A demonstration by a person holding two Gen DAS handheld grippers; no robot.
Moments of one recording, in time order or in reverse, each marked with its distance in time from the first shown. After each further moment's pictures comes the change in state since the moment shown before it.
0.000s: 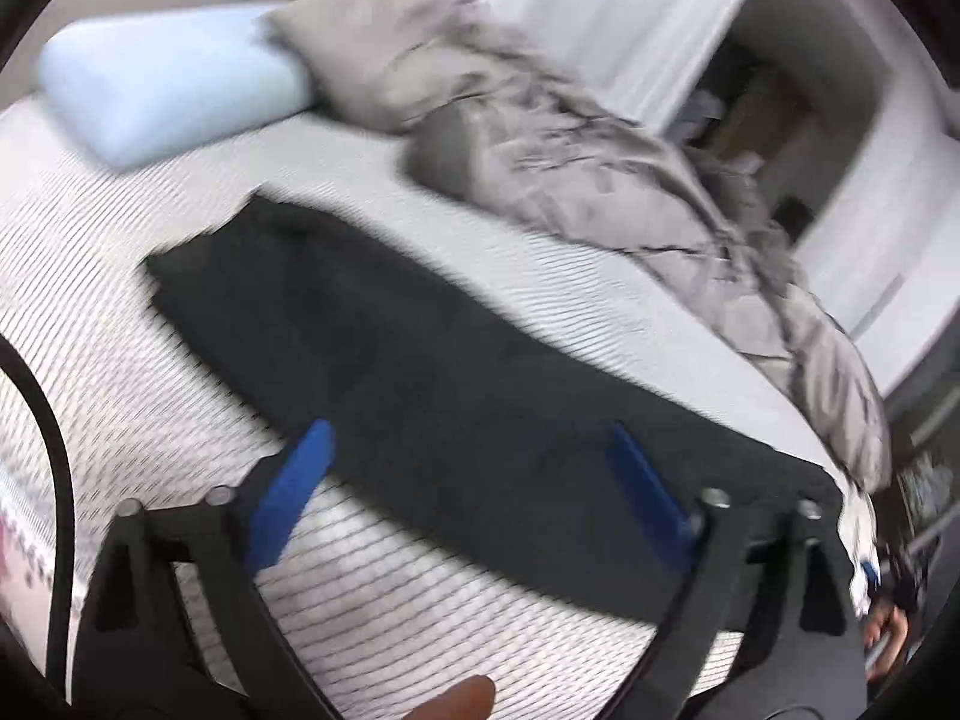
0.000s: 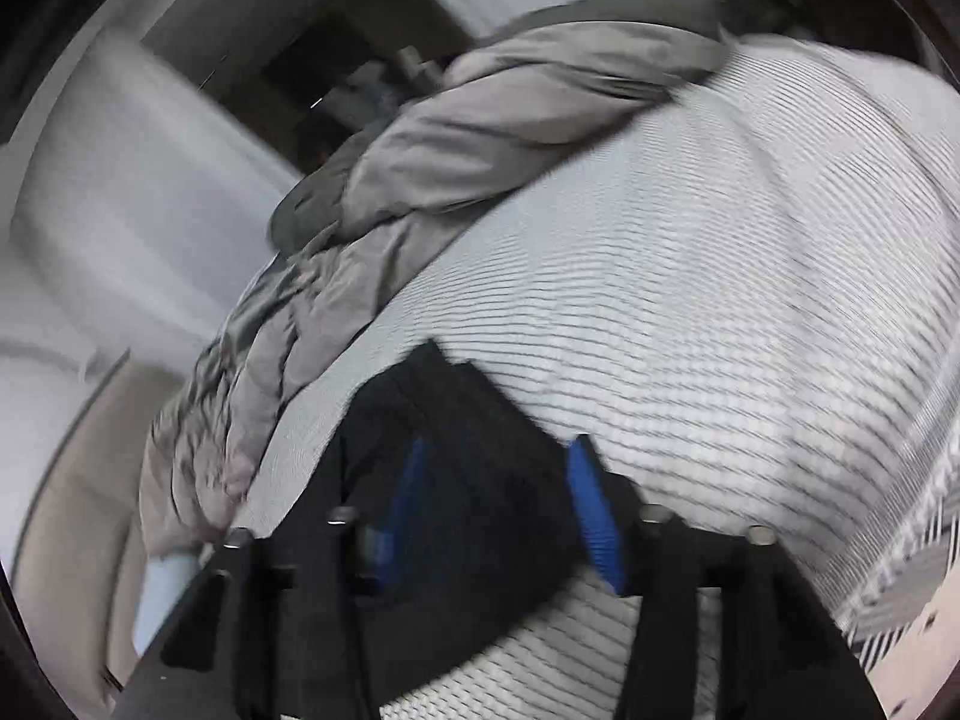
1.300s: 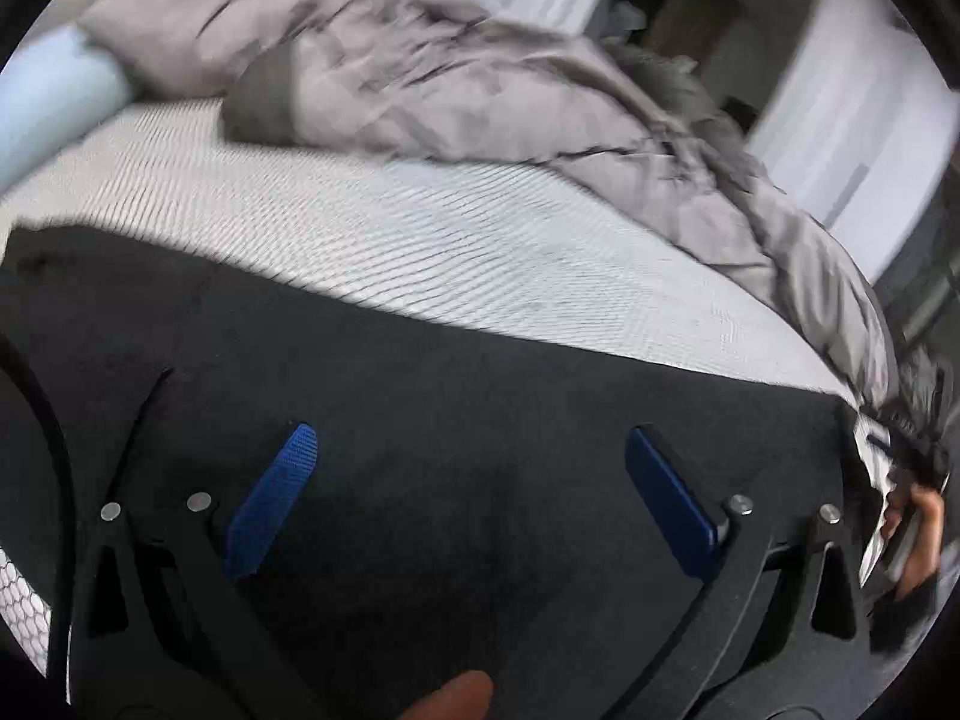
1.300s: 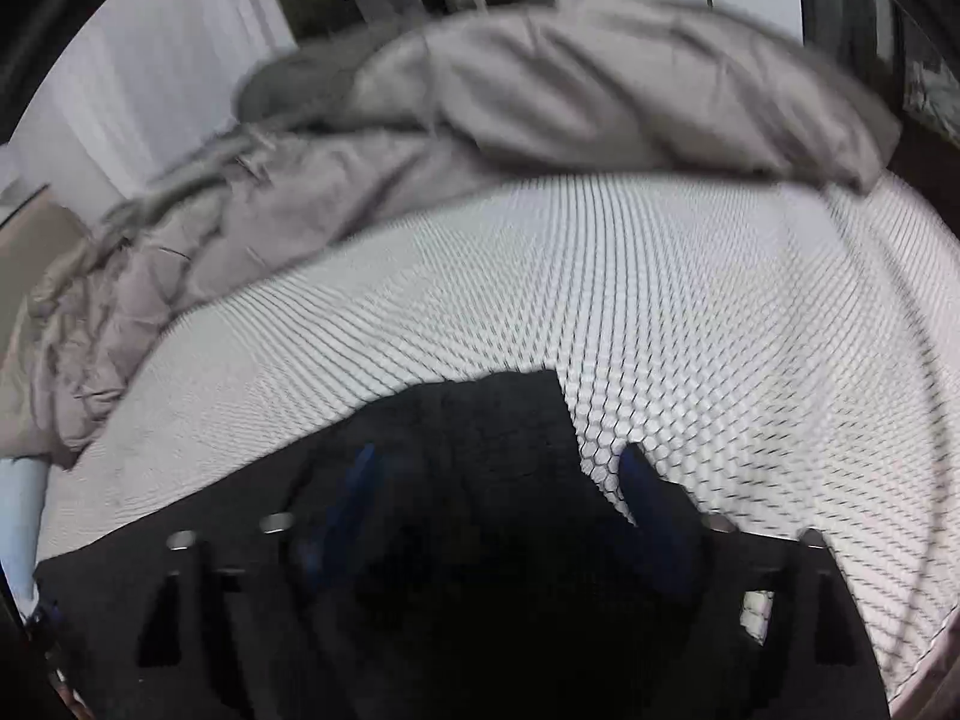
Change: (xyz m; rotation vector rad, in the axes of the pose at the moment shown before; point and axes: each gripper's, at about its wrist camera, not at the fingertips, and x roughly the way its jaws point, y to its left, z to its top) left arm 0.155 -0.117 -0.003 0.215 0.124 -0.091; right arm 0.138 0.107 0.037 -0.334 0.079 -0.289
